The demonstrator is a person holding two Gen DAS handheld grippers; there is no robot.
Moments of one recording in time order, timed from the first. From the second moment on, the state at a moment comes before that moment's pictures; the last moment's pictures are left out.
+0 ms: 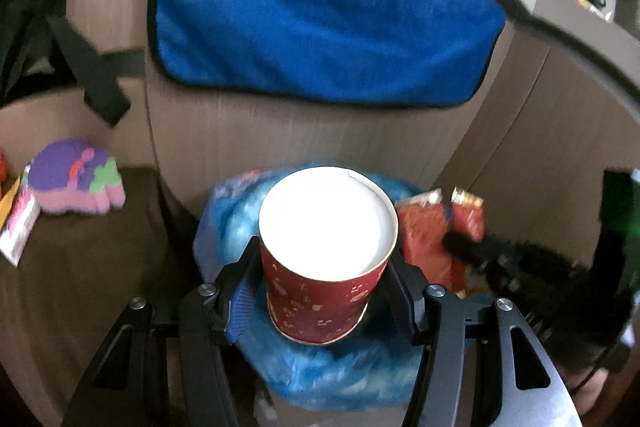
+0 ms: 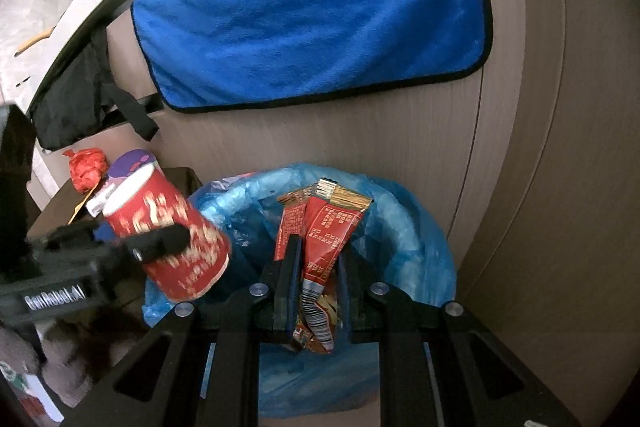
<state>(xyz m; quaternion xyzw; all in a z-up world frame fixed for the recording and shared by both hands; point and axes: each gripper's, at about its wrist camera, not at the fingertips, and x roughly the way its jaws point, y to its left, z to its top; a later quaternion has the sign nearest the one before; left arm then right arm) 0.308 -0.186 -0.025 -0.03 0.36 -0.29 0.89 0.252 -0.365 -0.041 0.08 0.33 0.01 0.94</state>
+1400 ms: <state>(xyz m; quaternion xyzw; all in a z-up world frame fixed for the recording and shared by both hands) 0.315 -0.094 -0.024 -0.02 0.34 -0.22 0.91 0.241 -0.349 -0.017 0.07 0.31 0.01 0.95</state>
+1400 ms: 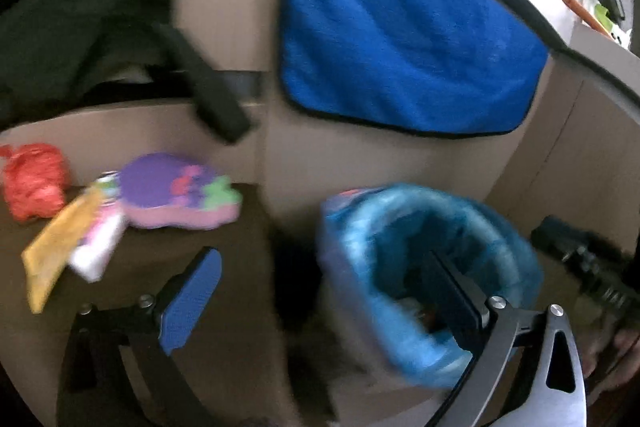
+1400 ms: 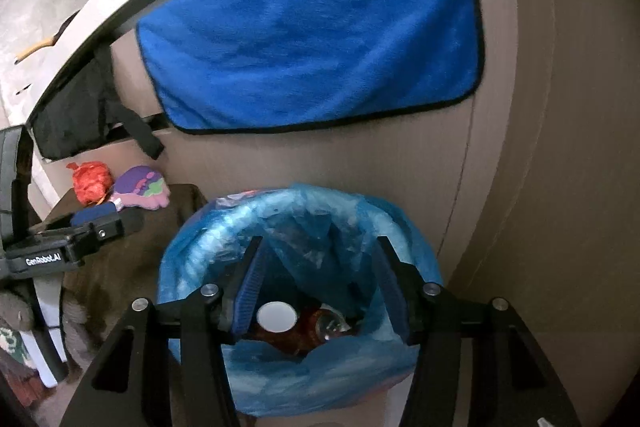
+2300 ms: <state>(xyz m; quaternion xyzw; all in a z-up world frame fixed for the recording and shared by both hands) 0.348 0.169 -0.043 -0.09 0.33 -0.15 0.93 0.308 -0.139 -0.033 -0.01 0.35 0.17 0.92</state>
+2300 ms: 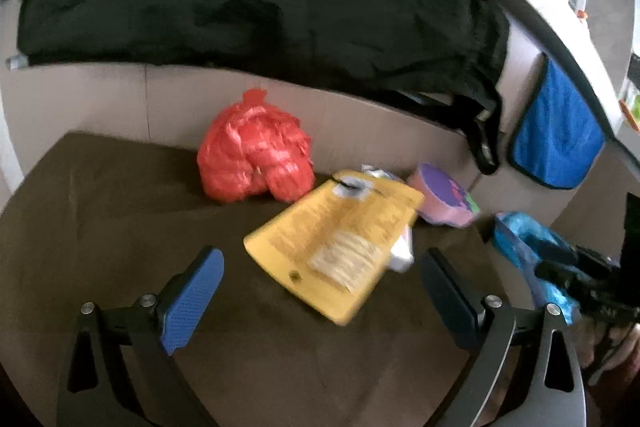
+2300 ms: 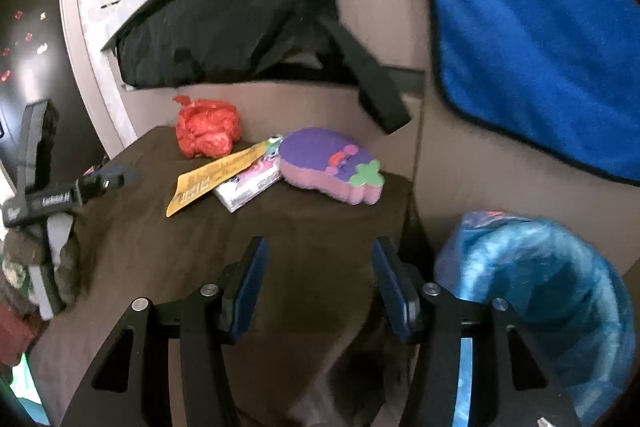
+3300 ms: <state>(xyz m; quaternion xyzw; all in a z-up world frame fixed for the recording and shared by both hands) 0.409 0.091 -0.079 0.11 0.42 -0.17 0.89 0.330 -0.163 -0.054 0.02 0.38 0.15 0.91</state>
